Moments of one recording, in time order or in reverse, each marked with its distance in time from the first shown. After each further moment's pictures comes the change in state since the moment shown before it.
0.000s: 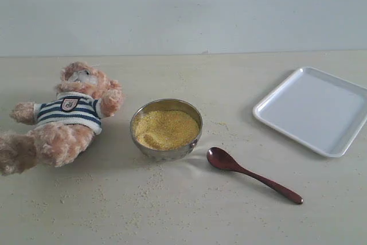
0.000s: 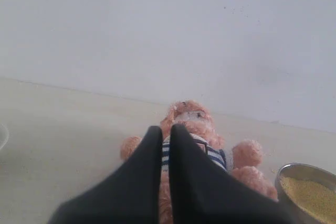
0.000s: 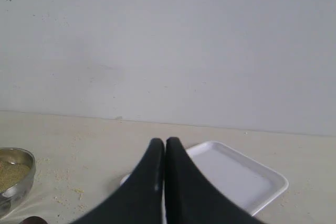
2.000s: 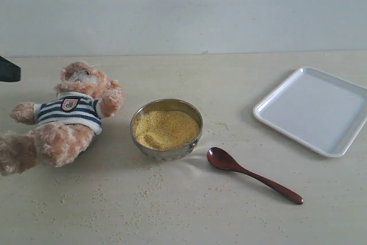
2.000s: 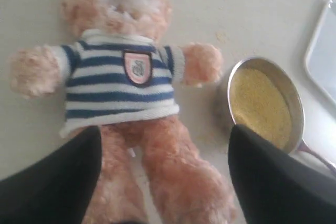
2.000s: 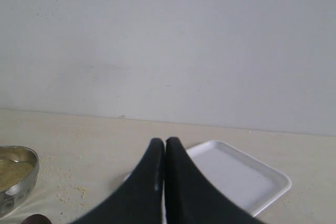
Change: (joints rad) left arm 0.244 1.327 -0.888 -0.654 0.733 0.700; right arm 0.008 0.000 0.000 0.000 0.004 0.000
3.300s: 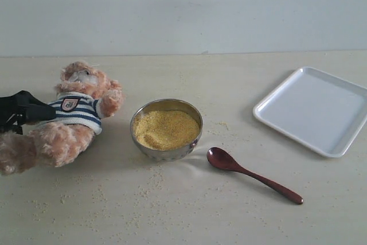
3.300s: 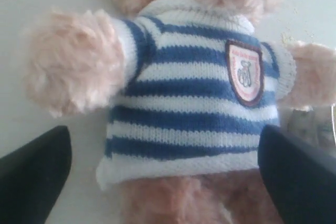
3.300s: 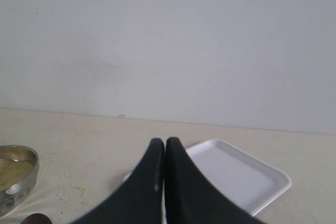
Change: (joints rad) left arm 0.032 0.444 0.129 -0.625 -0.174 0.714; right arm 0.000 0.000 0.000 0.000 0.004 0.000
